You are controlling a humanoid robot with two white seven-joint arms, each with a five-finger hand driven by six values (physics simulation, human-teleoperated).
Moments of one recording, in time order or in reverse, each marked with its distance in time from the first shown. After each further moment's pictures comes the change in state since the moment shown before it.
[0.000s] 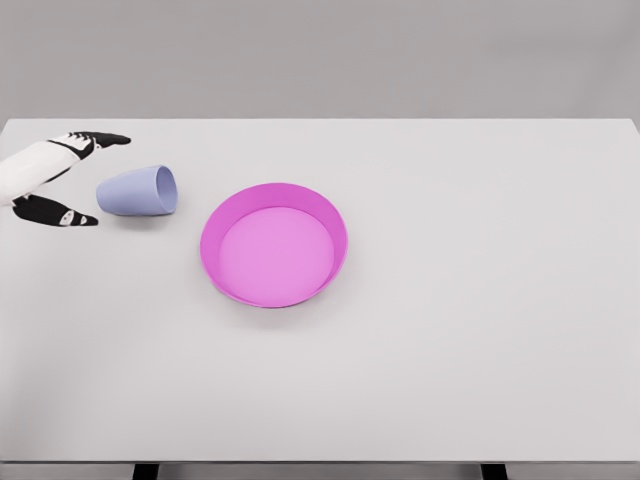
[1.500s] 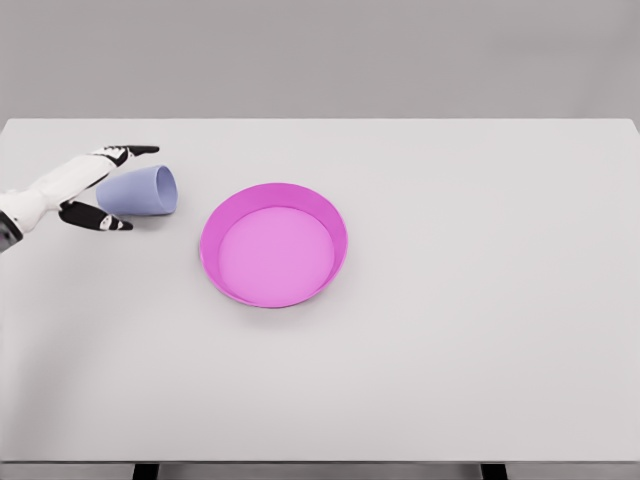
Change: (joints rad) left arm -0.075 -0.173 -0.035 0.201 -0.066 0.000 -0.003; right arm 0.000 0.000 0.000 0.000 0.000 0.000 0.000
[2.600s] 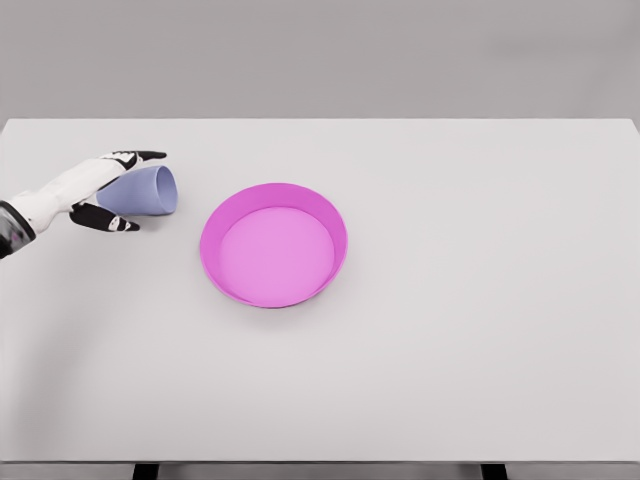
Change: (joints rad) left arm -0.029 -0.048 0.002 0.067 -0.071 0.000 0.001; right arm 0.000 0.000 0.000 0.000 0.000 0.000 0.000
